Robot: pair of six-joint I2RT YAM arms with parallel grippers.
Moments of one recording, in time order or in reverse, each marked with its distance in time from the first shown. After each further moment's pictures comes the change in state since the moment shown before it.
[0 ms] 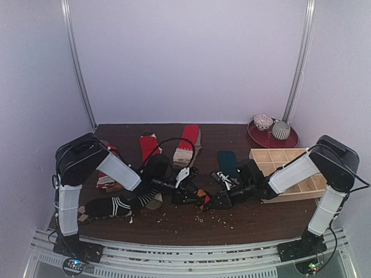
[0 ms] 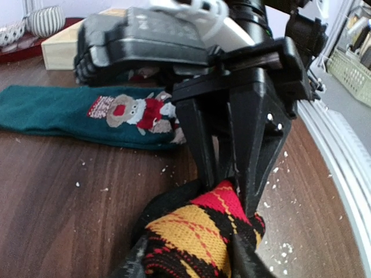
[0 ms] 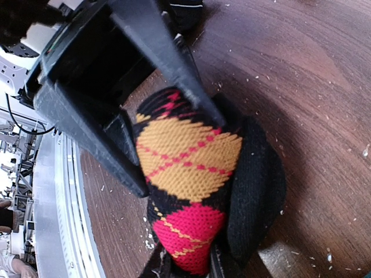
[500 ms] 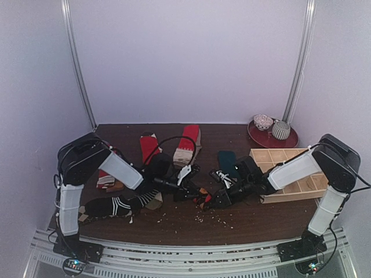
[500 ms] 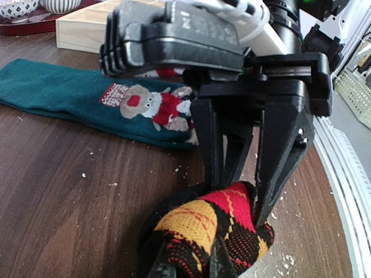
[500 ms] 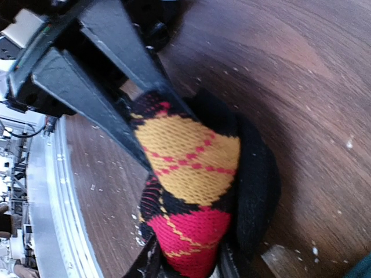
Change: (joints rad) left arm 0.005 0.031 0.045 -0.048 -0.032 -0.105; right arm -0.005 -0.015 0.060 -0.146 0.036 -0.023
